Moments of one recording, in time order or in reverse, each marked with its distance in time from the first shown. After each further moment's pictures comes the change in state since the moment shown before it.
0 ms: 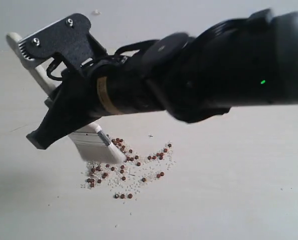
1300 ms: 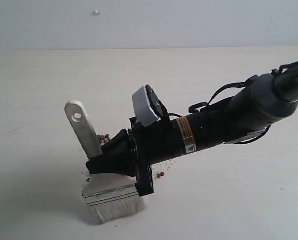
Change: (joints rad) left arm 0.000 0.000 0.000 0.000 0.000 0.000; right arm -0.425 0.350 0.240 0.406 -1.160 -0.935
